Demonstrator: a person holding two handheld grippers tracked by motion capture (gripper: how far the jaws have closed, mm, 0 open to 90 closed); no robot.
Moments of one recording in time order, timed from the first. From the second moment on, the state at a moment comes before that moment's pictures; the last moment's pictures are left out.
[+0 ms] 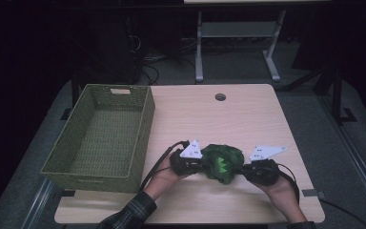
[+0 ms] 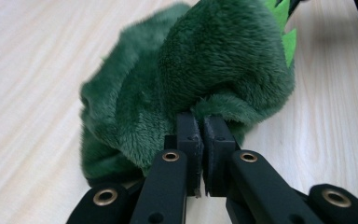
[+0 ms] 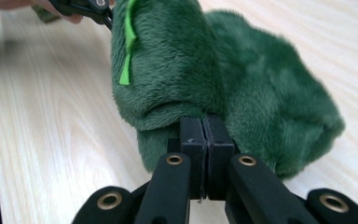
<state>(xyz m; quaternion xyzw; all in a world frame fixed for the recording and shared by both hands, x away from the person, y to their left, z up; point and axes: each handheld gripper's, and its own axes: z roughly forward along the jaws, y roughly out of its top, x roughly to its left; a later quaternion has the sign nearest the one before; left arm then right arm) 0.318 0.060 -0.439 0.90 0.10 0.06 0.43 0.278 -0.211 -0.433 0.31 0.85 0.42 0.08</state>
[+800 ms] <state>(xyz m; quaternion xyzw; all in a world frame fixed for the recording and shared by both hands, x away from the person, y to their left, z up) 0.317 0.056 -0.466 0.92 0.09 0.02 0.37 0.277 -0.205 -0.464 0.31 0.89 0.34 0.04</state>
